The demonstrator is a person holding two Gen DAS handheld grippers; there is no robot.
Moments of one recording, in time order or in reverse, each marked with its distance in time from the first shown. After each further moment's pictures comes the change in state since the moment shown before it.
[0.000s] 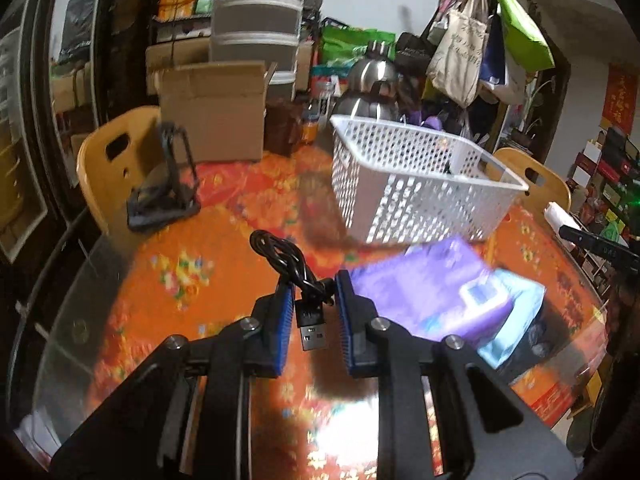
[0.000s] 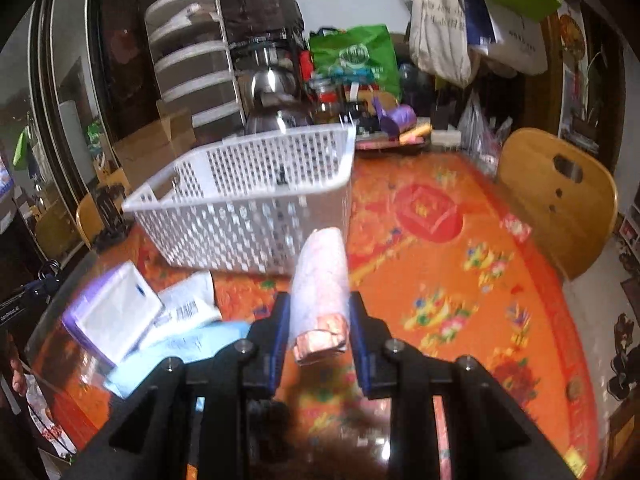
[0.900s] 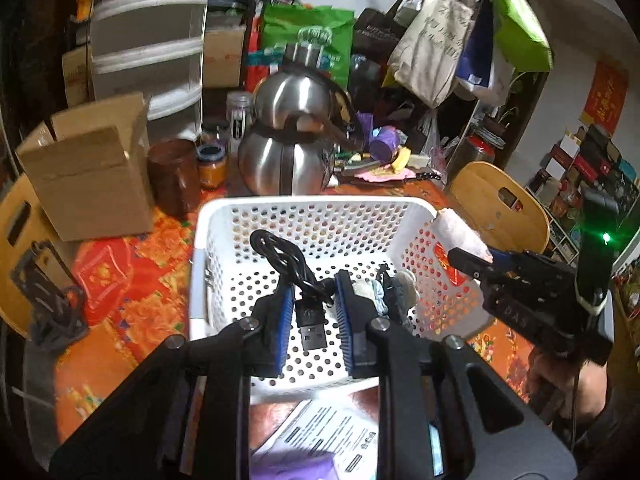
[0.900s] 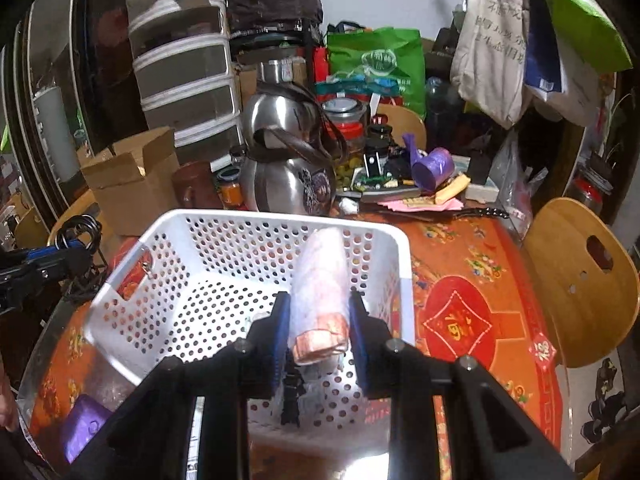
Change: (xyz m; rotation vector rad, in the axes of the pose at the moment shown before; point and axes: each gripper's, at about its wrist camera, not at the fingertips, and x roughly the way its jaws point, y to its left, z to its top) left arm 0.147 -0.127 0.204 0.010 0.162 -0.134; right arm 0.109 0.044 0.168 -0.087 0.058 -0.039
